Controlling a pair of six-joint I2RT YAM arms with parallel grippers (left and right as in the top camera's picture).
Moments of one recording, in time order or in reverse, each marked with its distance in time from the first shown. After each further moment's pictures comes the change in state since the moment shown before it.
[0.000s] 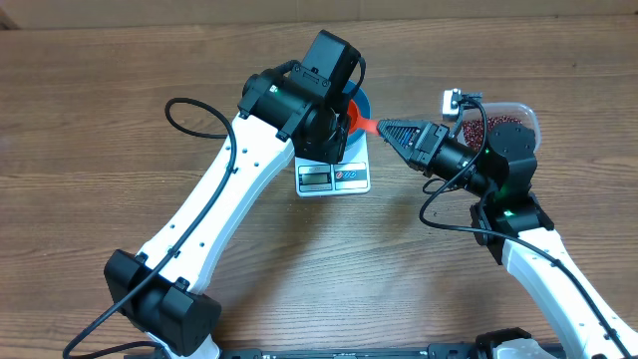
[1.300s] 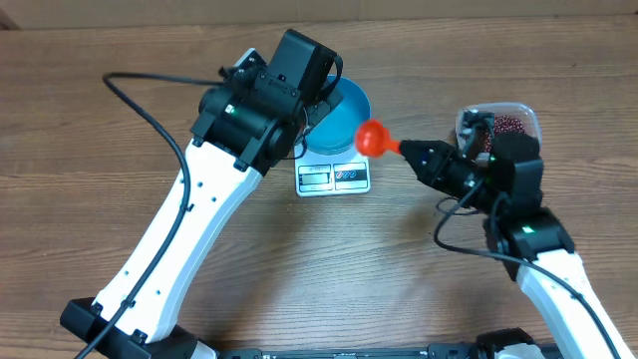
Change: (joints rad) left arm 0.016 -0.154 0.000 -0.033 -0.306 0.715; right arm -0.022 -0.174 0.046 -0.568 0.261 -0.362
